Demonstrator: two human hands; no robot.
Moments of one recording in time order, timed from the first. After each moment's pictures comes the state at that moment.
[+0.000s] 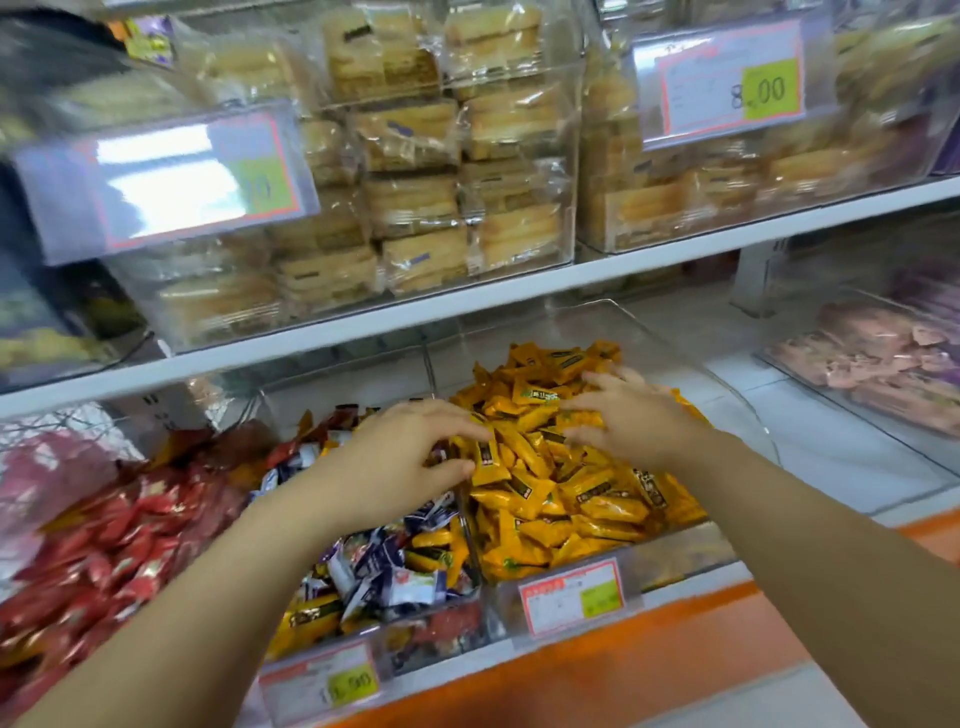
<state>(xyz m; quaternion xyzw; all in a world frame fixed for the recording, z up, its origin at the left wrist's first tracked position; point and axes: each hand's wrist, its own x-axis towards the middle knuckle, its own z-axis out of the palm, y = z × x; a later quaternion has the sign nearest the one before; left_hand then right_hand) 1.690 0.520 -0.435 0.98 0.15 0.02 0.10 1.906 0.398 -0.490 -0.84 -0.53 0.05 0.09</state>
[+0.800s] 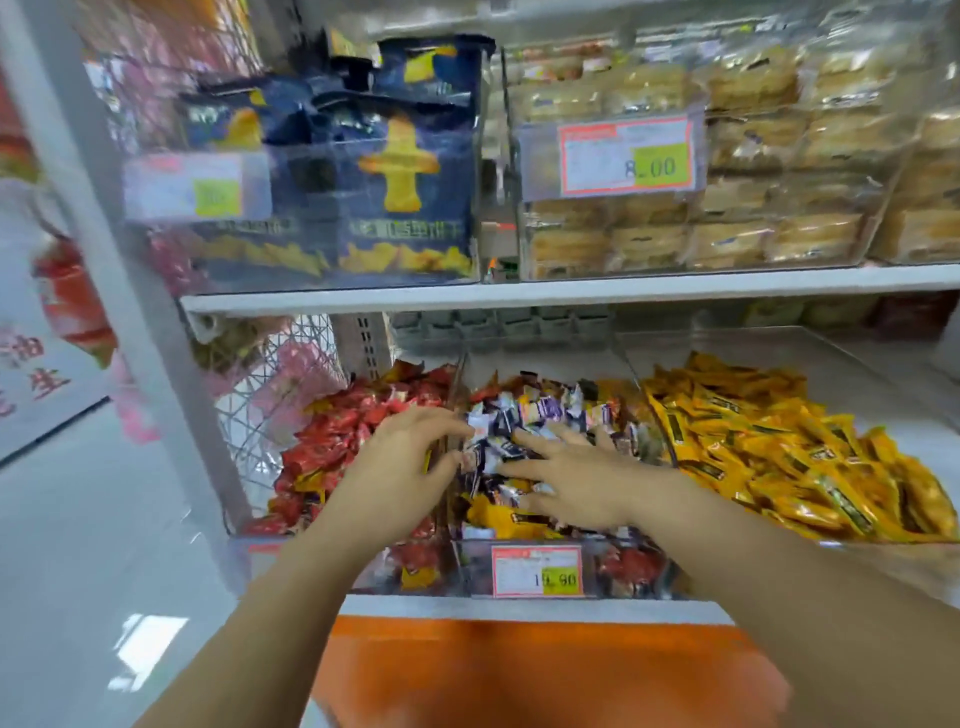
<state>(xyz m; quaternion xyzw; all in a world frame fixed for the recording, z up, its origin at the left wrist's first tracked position) 1.504 0.539 -0.467 0.90 0.36 0.23 0.12 1.705 0.482 -0.486 -0.68 -0.72 0.10 -0.09</state>
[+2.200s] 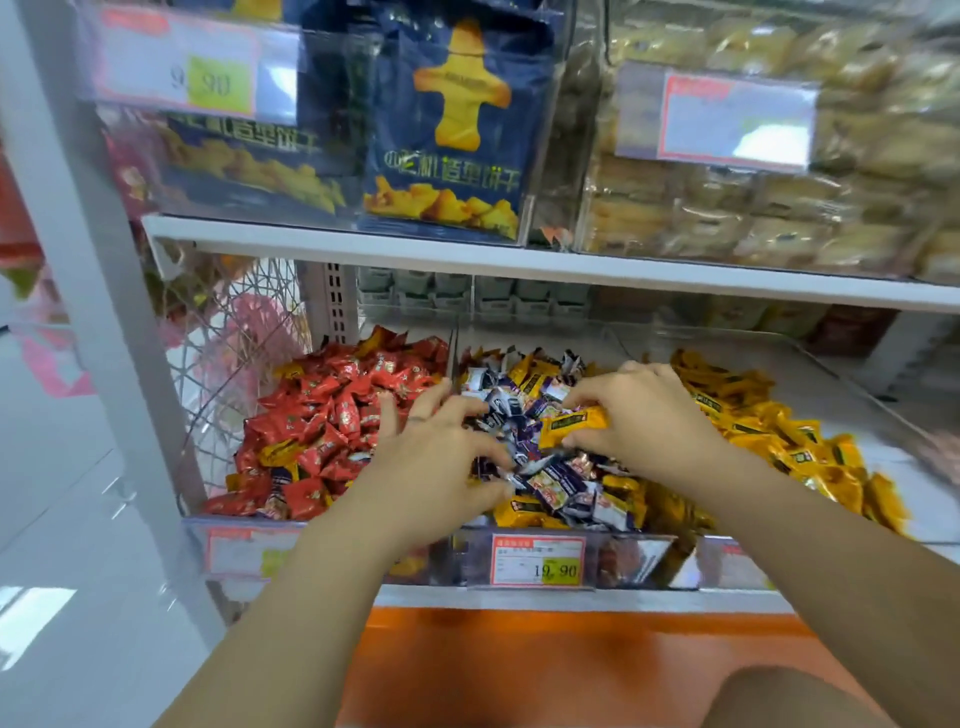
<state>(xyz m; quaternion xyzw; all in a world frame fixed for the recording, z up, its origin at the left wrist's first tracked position) 1.516 0.541 -0.477 0.93 0.34 0.11 0.12 1.713 0.474 -0.452 -0.77 -0.62 -0.11 0.05</state>
